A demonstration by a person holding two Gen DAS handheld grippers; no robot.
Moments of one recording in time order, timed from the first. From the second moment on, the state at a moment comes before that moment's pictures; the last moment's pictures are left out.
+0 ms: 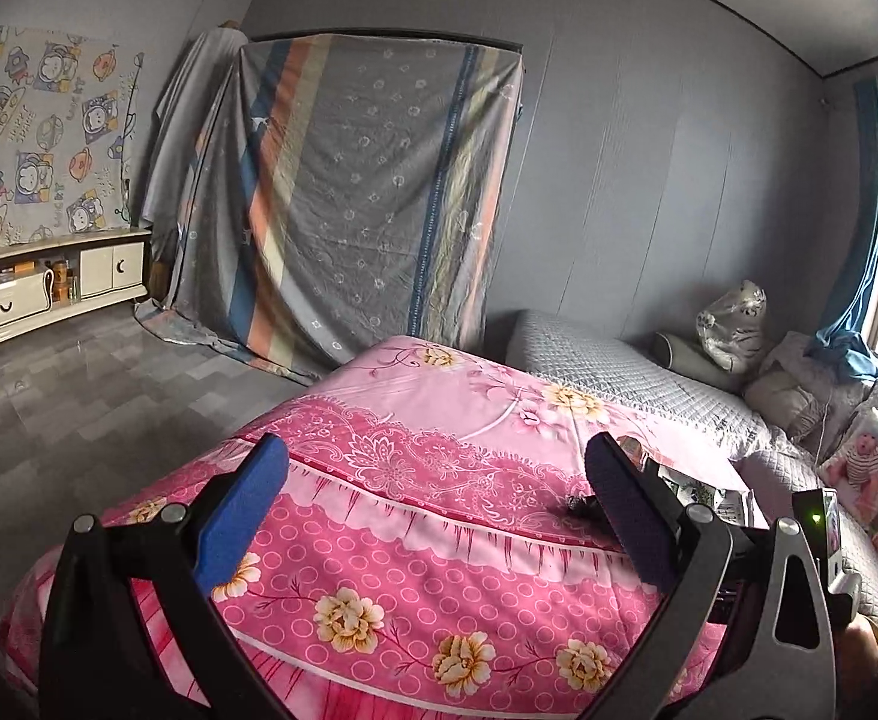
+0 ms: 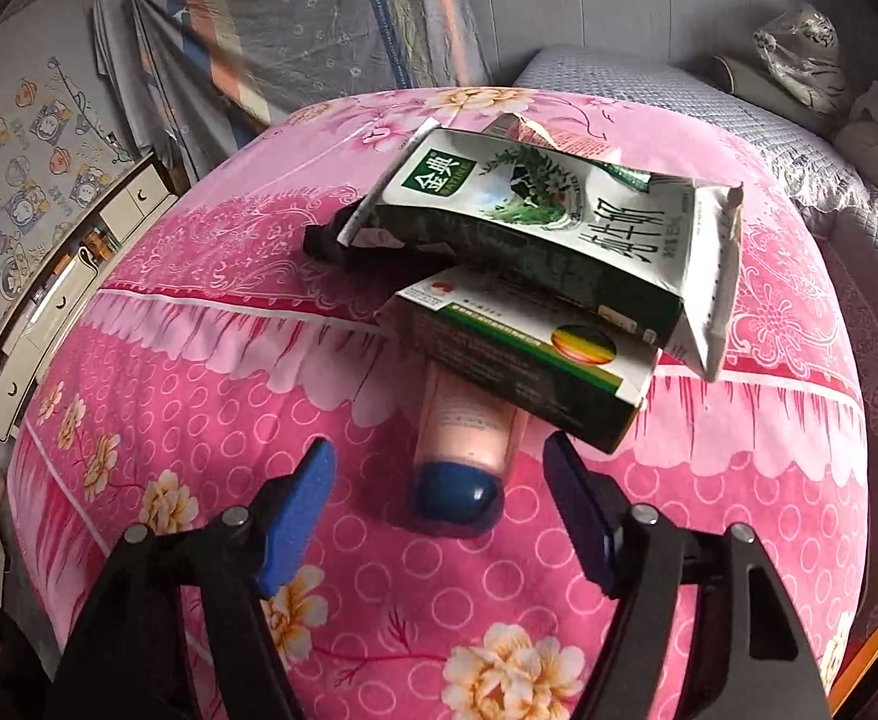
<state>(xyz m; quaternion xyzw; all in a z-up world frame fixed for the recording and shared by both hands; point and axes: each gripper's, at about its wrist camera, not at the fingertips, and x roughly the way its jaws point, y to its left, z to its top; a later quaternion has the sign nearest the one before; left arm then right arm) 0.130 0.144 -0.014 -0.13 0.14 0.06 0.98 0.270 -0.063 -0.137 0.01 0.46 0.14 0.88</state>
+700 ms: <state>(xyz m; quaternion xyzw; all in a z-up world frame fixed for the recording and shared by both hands) 0.143 0.095 -0.016 -0.05 0.16 0.01 0.98 0.165 -0.109 -0.089 0.16 0.45 0.33 0.81</state>
